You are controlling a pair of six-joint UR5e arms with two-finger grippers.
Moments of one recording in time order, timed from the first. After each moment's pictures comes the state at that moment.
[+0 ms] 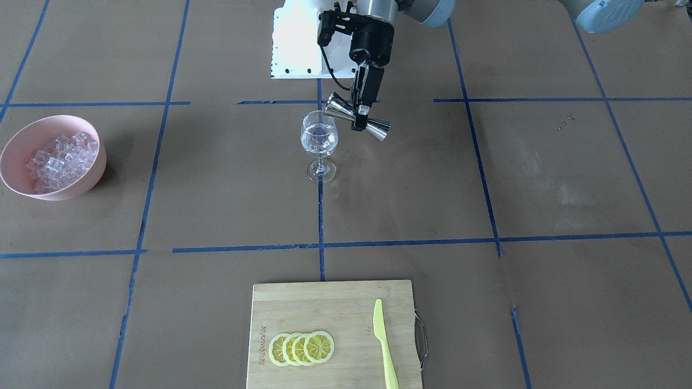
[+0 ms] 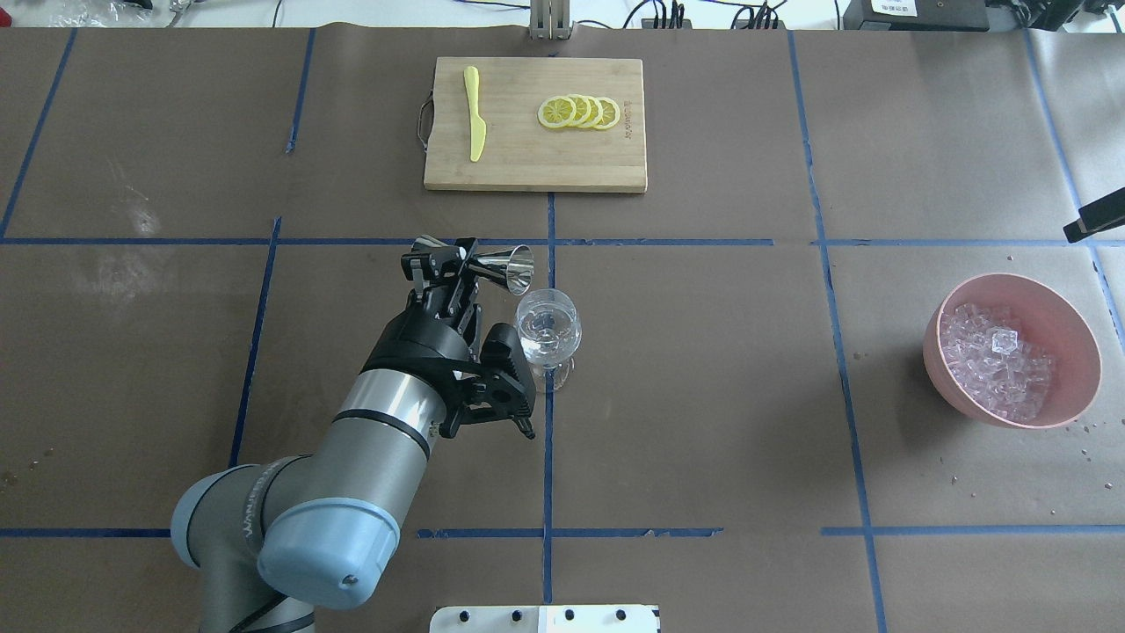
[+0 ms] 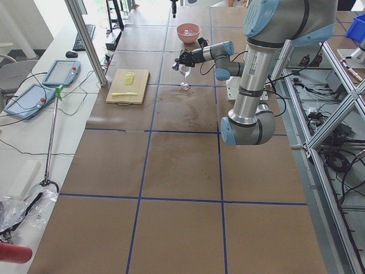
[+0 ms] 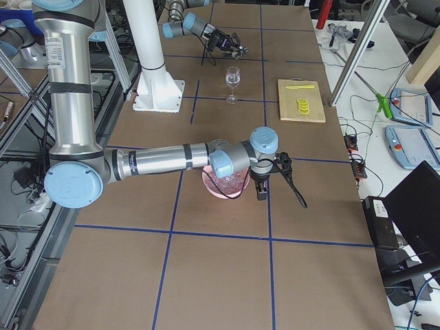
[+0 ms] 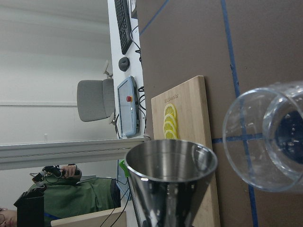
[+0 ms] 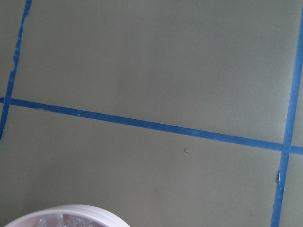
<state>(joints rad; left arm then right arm) -0.20 -2.04 -1.92 -2.11 -0.64 0.27 1.32 -1.54 1.67 -1.33 2.36 0.28</state>
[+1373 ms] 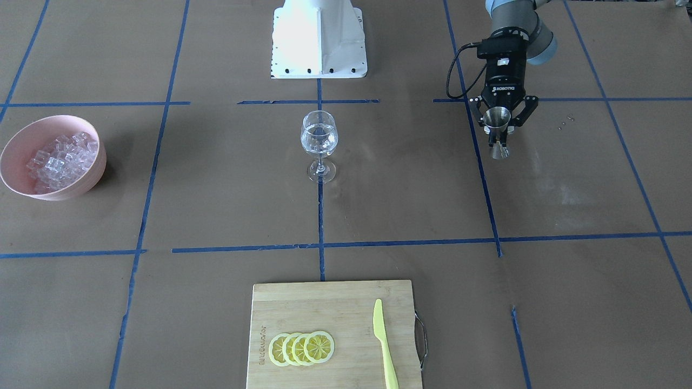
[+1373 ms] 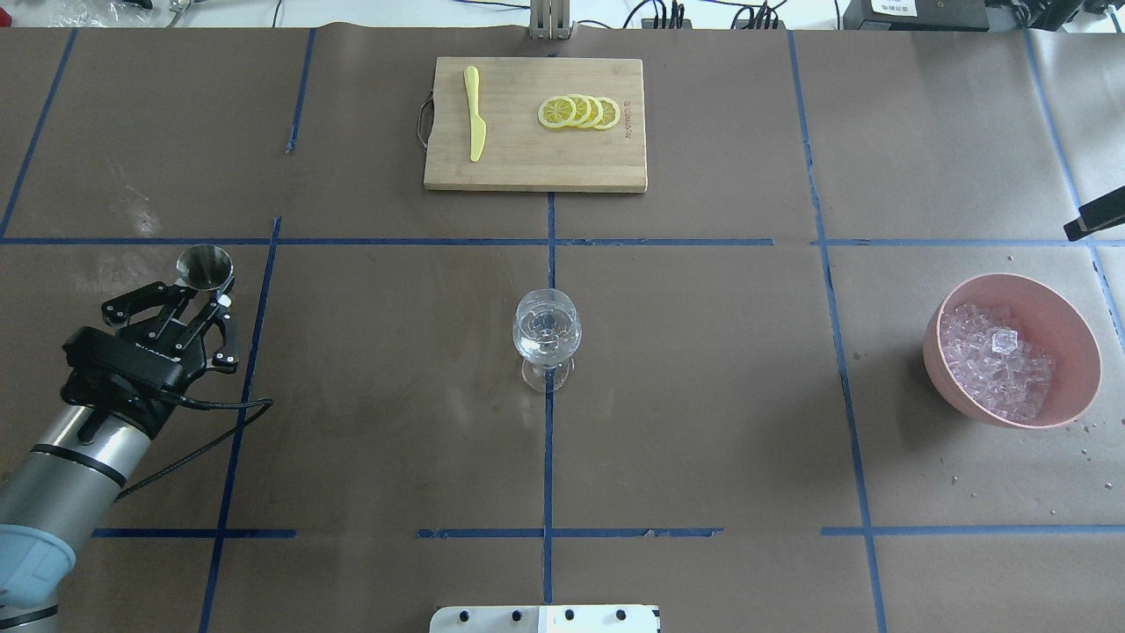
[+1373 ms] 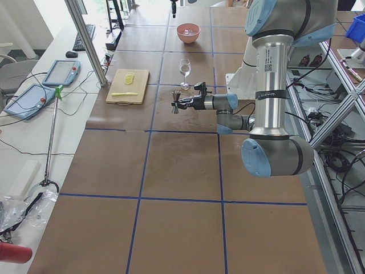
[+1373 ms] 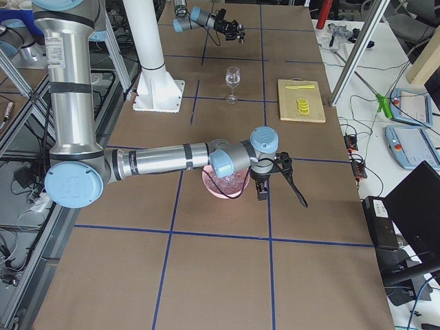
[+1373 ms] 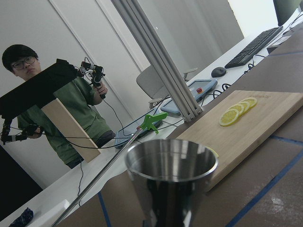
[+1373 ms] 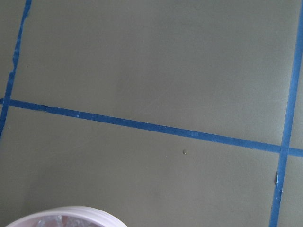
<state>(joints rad) -0.24 -1.46 -1.82 -2.89 -0.57 -0.41 1.32 -1.54 1.67 -1.33 2.35 0.28</state>
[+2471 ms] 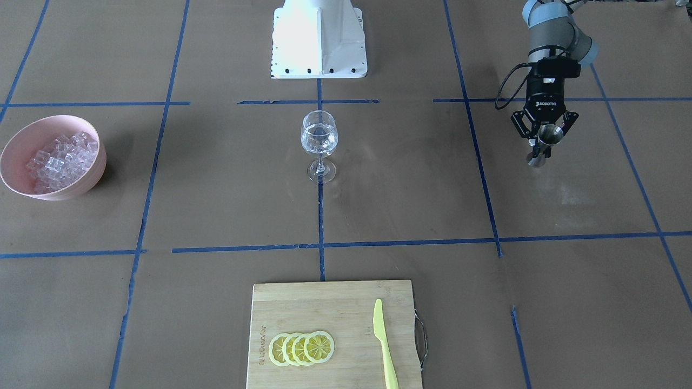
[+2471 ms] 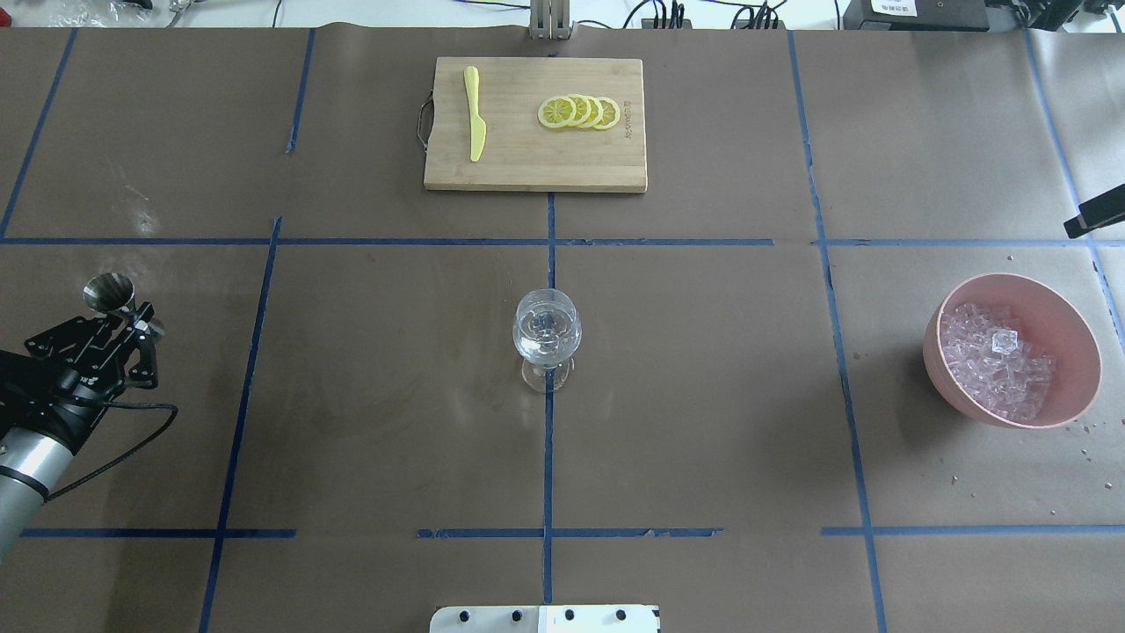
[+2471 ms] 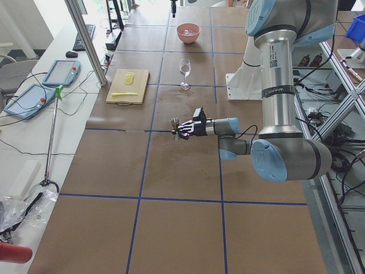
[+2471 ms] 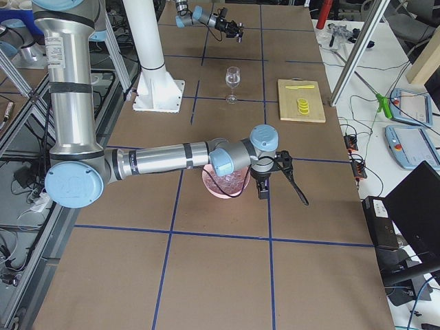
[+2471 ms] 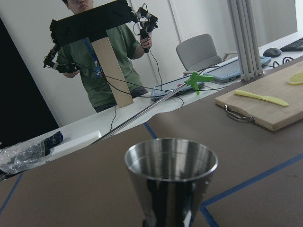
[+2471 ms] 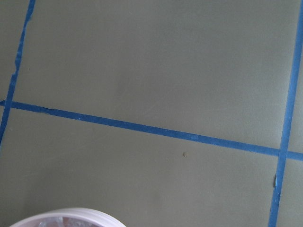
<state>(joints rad) -0.24 -1.35 -1.64 -3.01 -0.59 -0.79 1.32 -1.54 1.68 -1.33 2.34 0.28</state>
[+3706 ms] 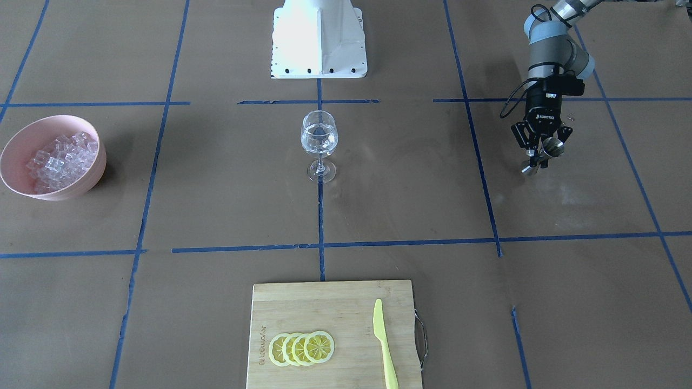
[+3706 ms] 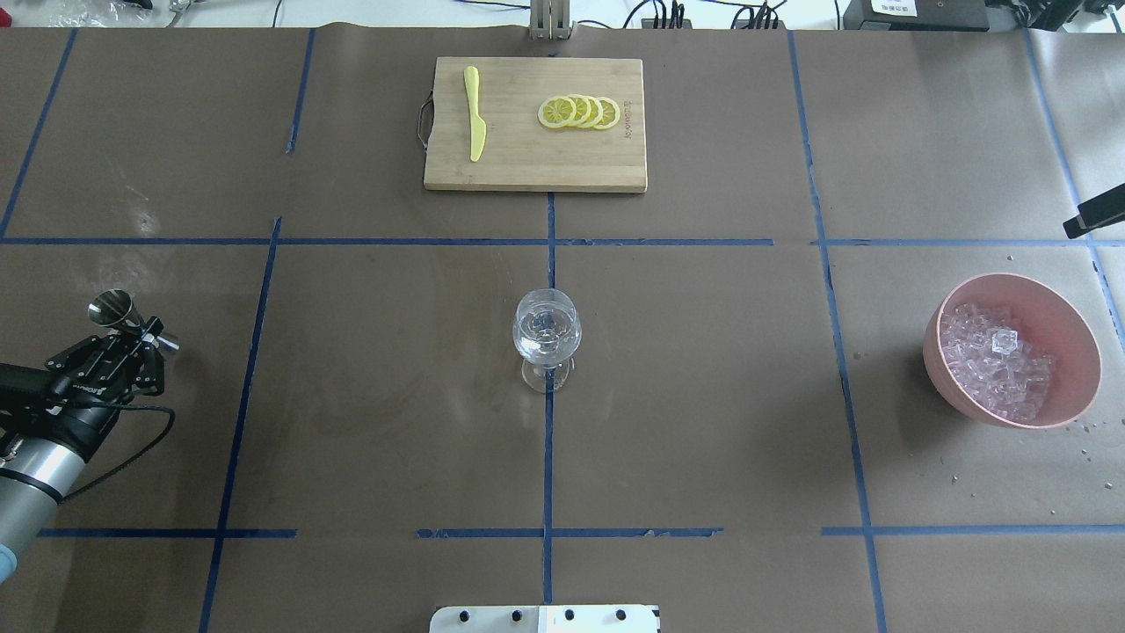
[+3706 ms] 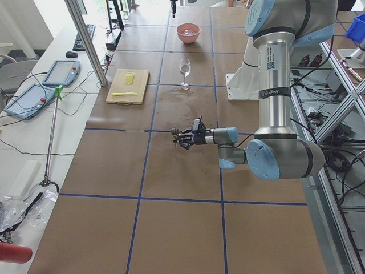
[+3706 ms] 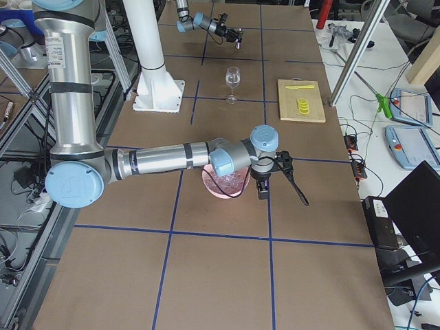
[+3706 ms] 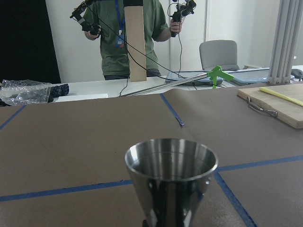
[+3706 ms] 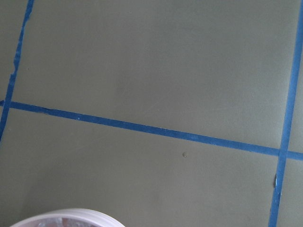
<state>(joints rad) -0.23 -1.41 -1.50 -3.11 -0.59 -0.98 1.32 -1.54 1.68 -1.33 2.34 0.28</state>
